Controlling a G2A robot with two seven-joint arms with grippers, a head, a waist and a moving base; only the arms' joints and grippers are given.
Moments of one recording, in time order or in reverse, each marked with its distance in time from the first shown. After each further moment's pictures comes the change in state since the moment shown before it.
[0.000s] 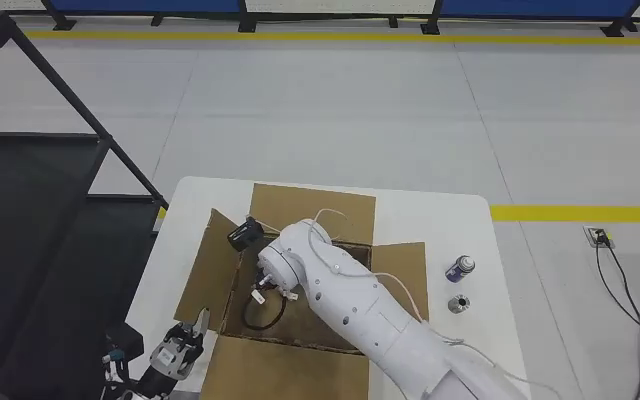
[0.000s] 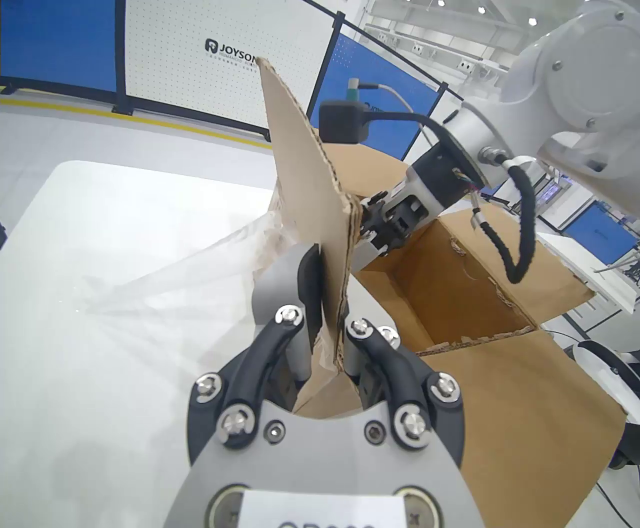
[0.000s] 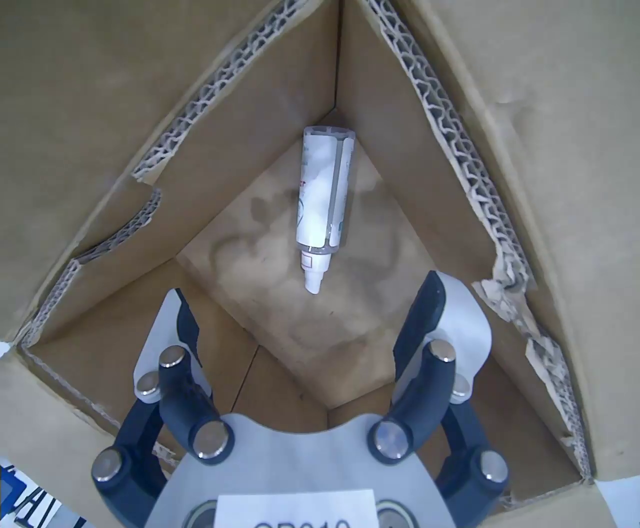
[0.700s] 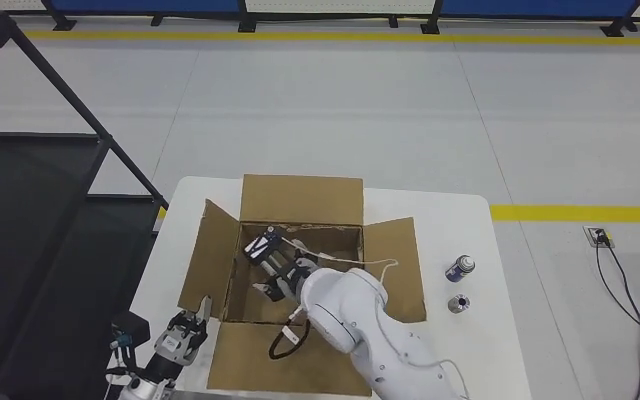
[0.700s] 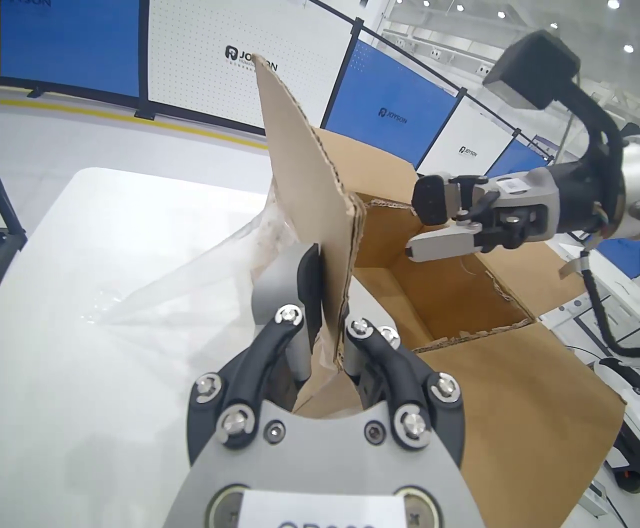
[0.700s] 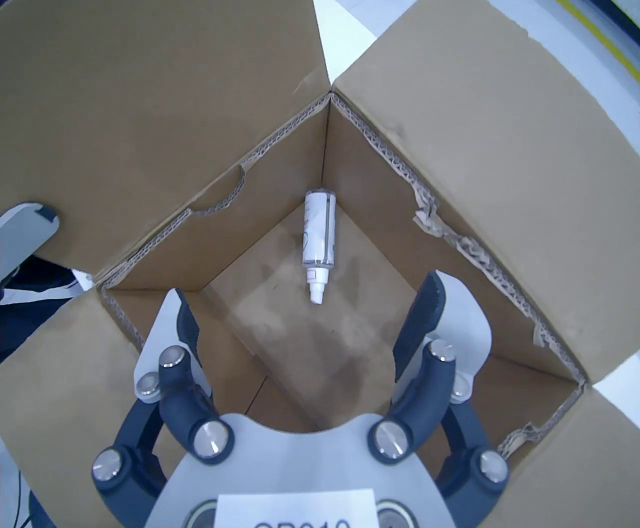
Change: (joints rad) left arm -0.056 -0.005 0.032 0.005 0.014 0.084 -0.022; right arm -0.511 0.219 0.227 -0.805 -0.371 -0.108 -0.154
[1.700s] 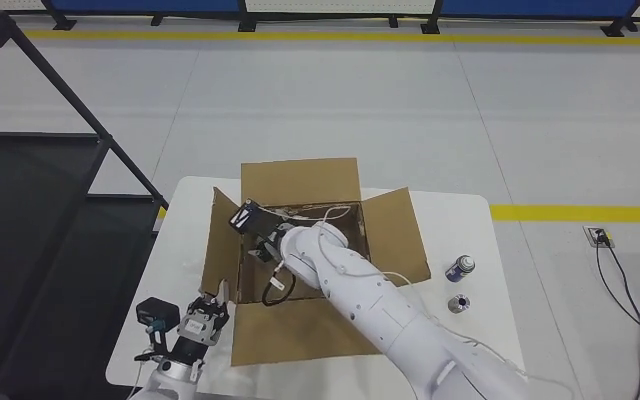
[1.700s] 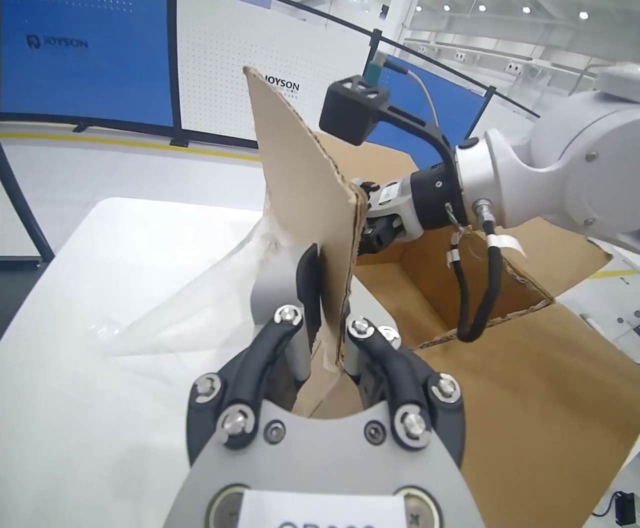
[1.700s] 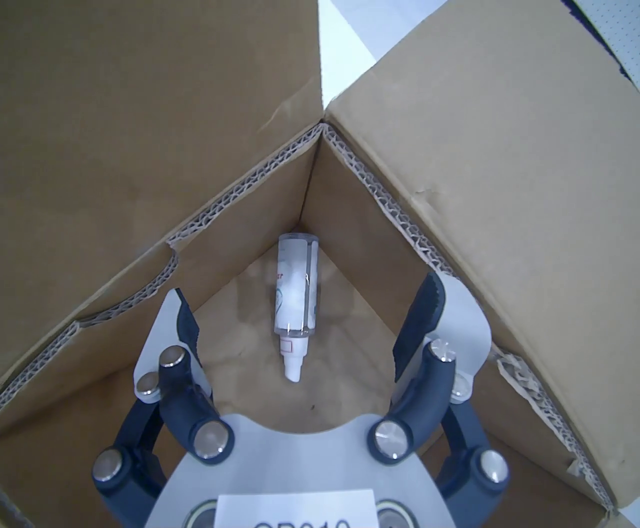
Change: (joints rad) left arm -0.102 -0.018 0.146 0.023 0.130 0.225 0.073; right arm 0.518 -0.162 -0.266 0.877 0.211 -0.063 -0.401
